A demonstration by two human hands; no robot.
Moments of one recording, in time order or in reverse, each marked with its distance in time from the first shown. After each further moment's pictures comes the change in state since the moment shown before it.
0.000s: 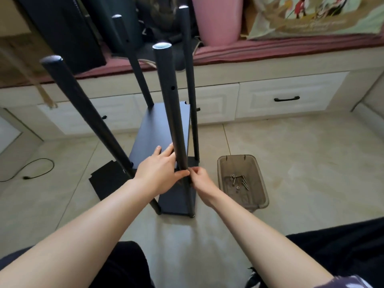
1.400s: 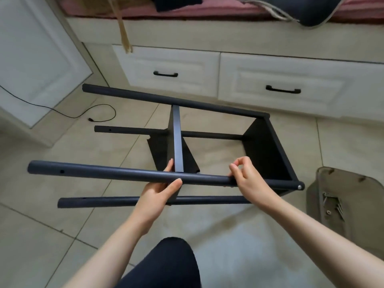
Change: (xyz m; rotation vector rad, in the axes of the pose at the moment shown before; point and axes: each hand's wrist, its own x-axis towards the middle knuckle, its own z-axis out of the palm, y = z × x) left_hand -0.088 -0.193 0.127 -1.388 0.214 -0.540; right_hand 0.059 0.010 0.110 -0.637 -0.189 -0.120
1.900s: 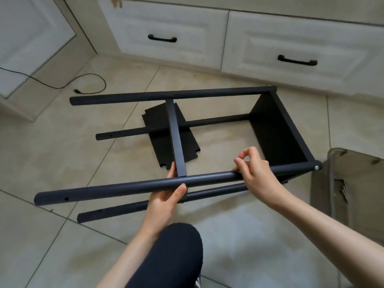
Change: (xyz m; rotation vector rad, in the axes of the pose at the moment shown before) left_hand -0.012 -0.073 0.026 -0.172 0.037 -0.026; right_hand -0.007 0.031 0.017 -0.070 -0.010 0.008
